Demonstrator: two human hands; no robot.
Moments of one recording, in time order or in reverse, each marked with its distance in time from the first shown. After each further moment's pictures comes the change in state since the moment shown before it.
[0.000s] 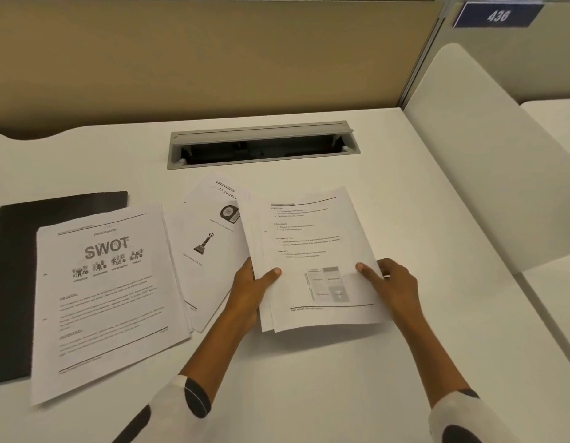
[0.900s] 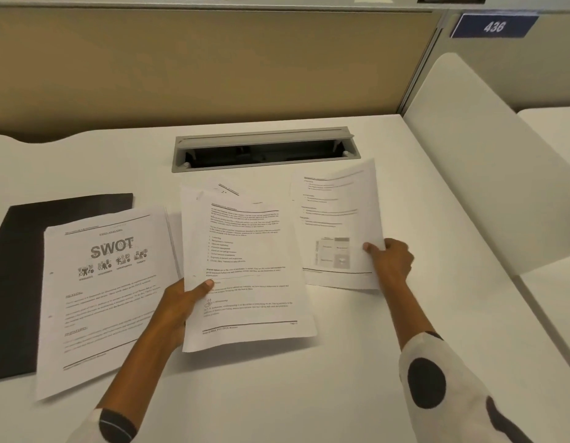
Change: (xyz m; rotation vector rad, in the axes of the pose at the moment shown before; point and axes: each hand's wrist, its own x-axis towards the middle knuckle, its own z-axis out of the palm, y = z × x) left_hand -0.017 0.010 -0.103 0.022 0.221 -0.114; right_hand 0.042 -0.029 0.010 0.068 0.223 0.124
